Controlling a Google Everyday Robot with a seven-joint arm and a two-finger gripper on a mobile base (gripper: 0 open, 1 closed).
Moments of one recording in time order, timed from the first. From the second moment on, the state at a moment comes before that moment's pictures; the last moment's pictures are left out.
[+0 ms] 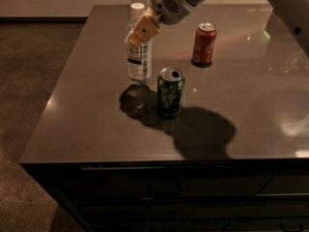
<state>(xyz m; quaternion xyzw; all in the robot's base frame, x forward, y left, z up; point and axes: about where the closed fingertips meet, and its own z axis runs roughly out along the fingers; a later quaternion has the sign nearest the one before) 0.614 0.013 0.996 -0.53 0.76 0.20 0.33</state>
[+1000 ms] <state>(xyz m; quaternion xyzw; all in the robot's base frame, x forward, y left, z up) 0.591 -0.022 0.971 -0.53 0.76 0.20 0.32</state>
